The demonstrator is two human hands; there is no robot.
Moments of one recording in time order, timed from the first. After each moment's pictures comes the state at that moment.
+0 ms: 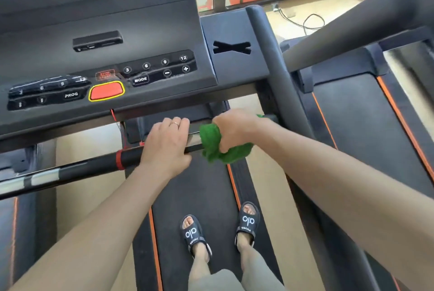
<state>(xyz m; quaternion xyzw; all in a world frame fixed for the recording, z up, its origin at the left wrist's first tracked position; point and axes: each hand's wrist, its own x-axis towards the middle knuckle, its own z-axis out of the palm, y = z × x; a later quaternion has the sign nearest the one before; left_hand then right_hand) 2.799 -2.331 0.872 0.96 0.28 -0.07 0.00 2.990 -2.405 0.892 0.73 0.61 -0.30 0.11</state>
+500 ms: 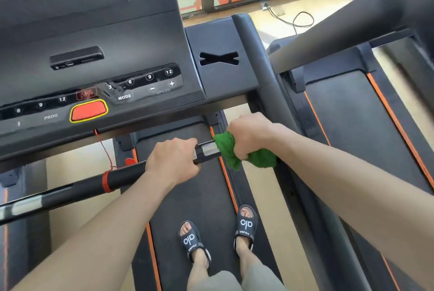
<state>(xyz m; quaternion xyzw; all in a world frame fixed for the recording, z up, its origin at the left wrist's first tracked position) 2.842 -2.334 0.863 0.94 0.29 -0.16 0.09 3.036 -2.423 0.898 0.75 0.56 -0.31 0.19</state>
